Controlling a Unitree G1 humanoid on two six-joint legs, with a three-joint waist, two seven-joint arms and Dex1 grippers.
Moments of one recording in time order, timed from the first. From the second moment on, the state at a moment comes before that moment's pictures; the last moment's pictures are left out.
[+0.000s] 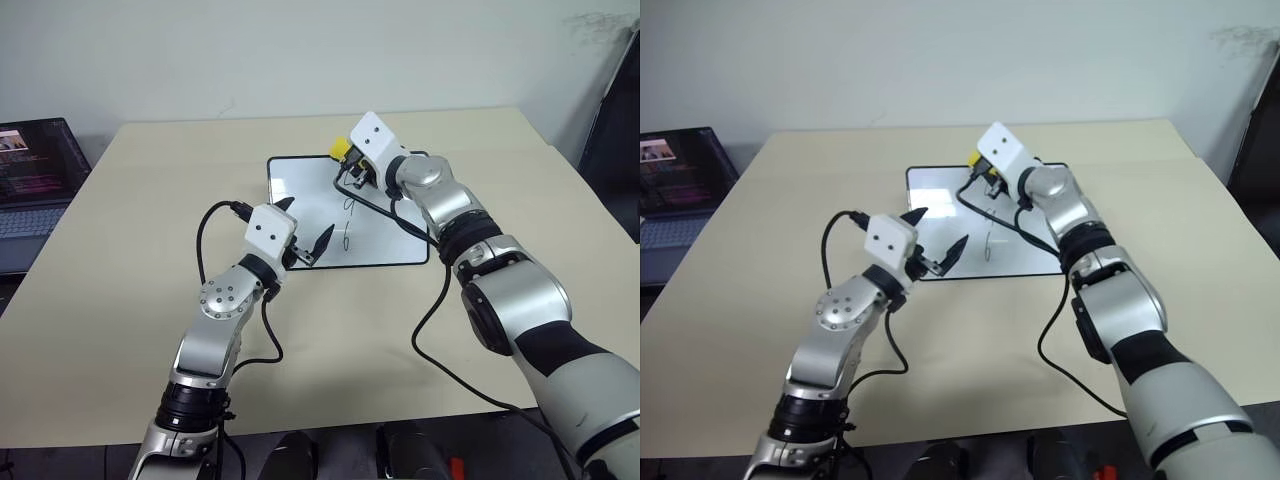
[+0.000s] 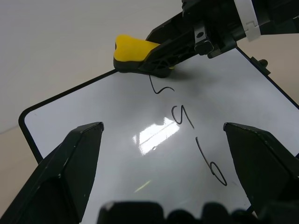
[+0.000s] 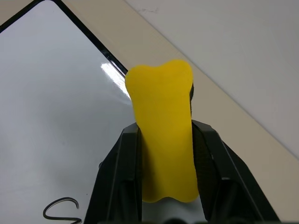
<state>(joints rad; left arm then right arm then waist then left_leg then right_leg) -0.33 0.31 -0.07 -0.22 -0.06 0.26 -0.38 -1.35 -0.16 0.19 1.17 -0.19 0.00 0.48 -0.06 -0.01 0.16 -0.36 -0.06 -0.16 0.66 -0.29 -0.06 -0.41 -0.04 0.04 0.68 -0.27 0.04</state>
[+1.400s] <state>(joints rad) -0.36 0.29 -0.09 -0.19 -0.06 0.24 -0.39 -1.13 -0.20 0.10 0.62 -0.06 0.26 0.53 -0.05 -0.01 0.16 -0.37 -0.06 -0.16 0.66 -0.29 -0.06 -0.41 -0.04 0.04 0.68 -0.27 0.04</state>
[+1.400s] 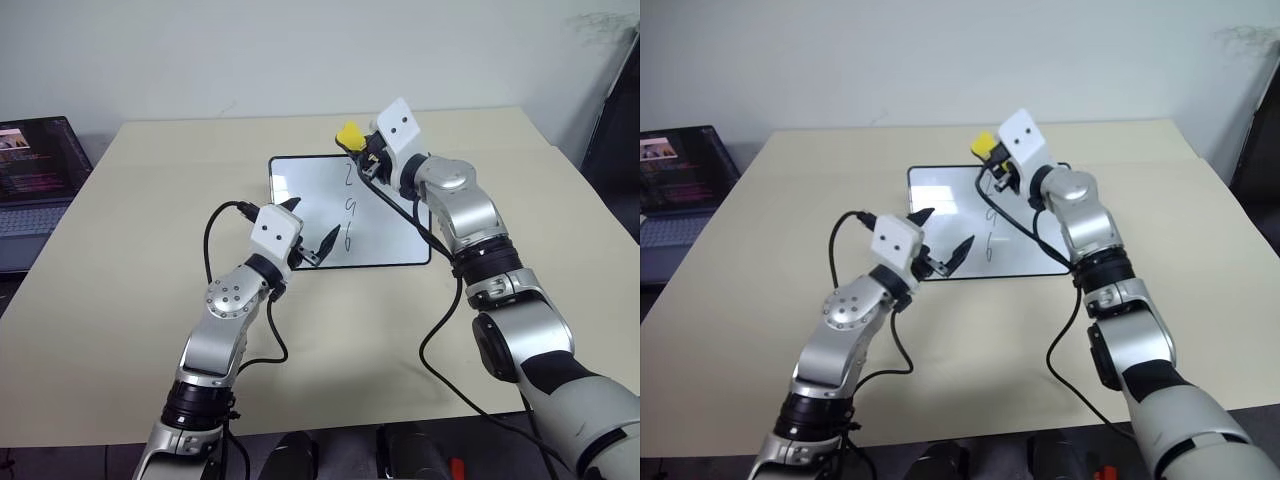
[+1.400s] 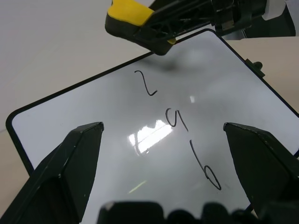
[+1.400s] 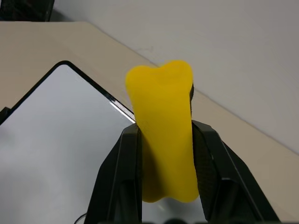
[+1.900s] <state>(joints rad) -0.35 0.27 -0.10 -0.19 -0.06 0.23 -0.39 -1.22 -0.23 0.18 0.78 -0.10 0.42 0.69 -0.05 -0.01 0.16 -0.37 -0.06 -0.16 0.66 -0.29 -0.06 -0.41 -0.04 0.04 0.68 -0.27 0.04</state>
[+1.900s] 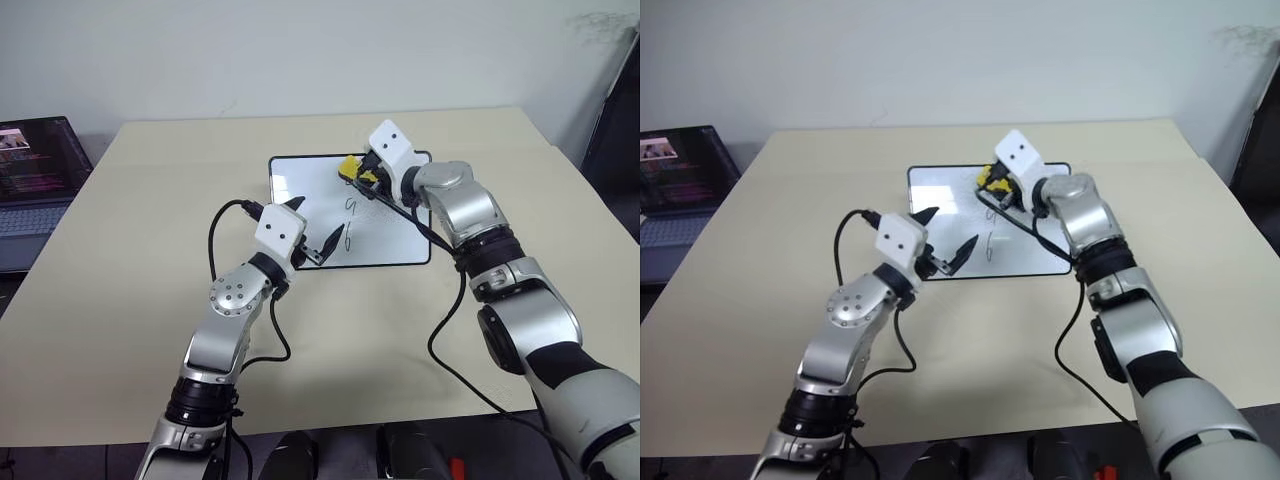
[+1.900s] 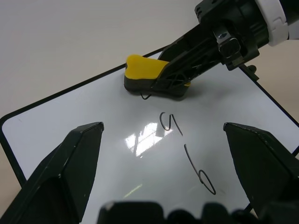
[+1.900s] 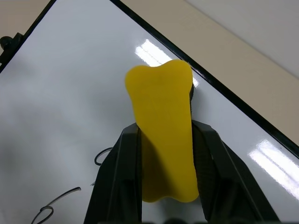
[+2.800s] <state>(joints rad) -0.31 0.24 -0.10 -0.24 -0.06 0.26 -0.35 -1.32 -0.25 0.30 1.00 -0.21 0.28 0.80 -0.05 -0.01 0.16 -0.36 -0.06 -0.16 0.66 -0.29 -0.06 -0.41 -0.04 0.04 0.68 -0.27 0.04</state>
